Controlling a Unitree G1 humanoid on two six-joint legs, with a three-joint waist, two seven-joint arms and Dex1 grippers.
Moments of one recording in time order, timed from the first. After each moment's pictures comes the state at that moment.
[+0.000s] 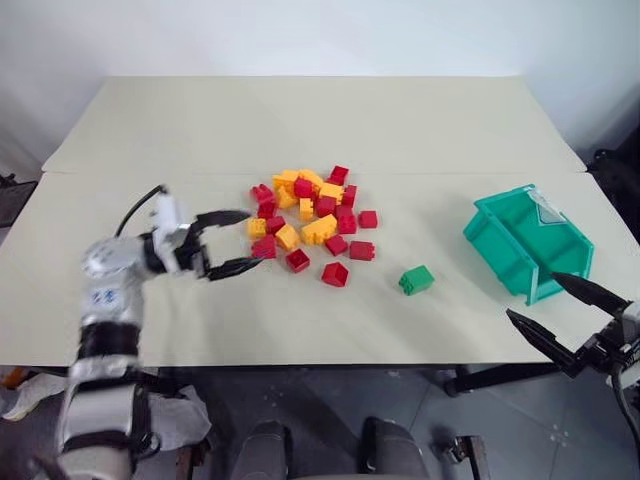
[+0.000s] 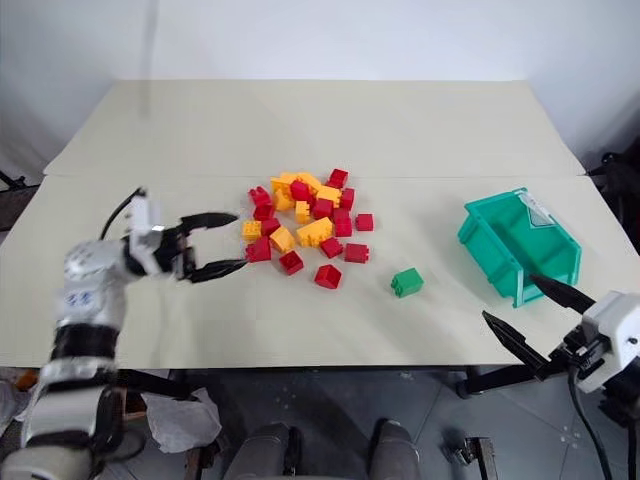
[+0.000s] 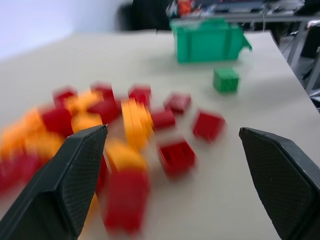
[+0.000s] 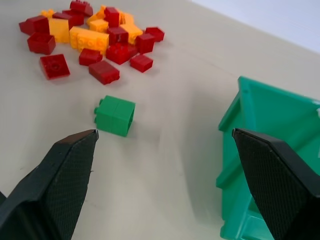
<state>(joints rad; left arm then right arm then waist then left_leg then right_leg) -0.44 0.59 0.25 0.32 -0.38 0.01 -1.33 0.33 -0.73 -0.61 -0.42 0.62 0.21 0.89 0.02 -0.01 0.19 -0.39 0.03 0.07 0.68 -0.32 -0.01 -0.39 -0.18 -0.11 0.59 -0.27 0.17</state>
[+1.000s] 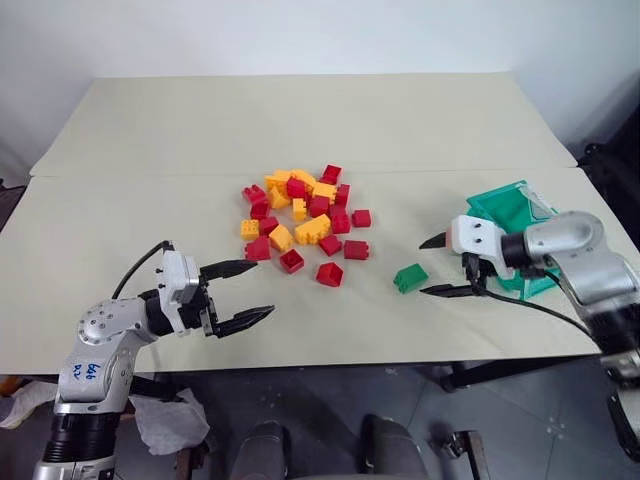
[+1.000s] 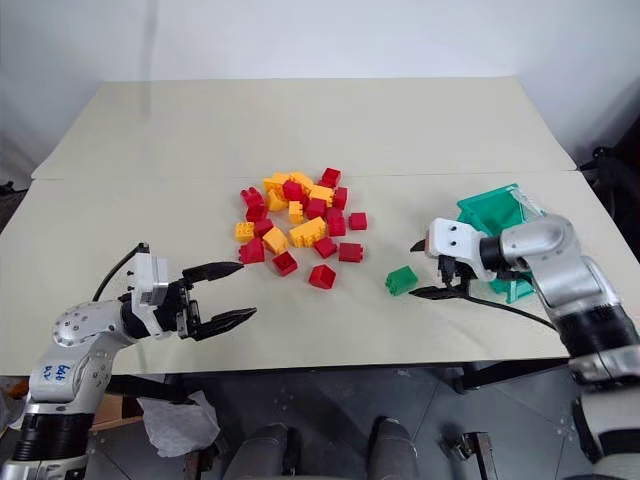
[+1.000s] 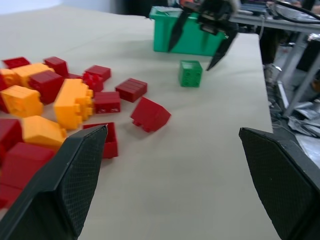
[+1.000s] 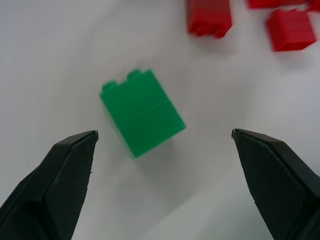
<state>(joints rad) -0.15 0.58 0.17 -0.15 -0.48 0.20 -1.09 -0.79 -0.85 0.33 0.45 0.08 -0.02 1.37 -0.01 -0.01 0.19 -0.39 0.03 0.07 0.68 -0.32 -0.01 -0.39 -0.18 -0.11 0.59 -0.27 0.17</state>
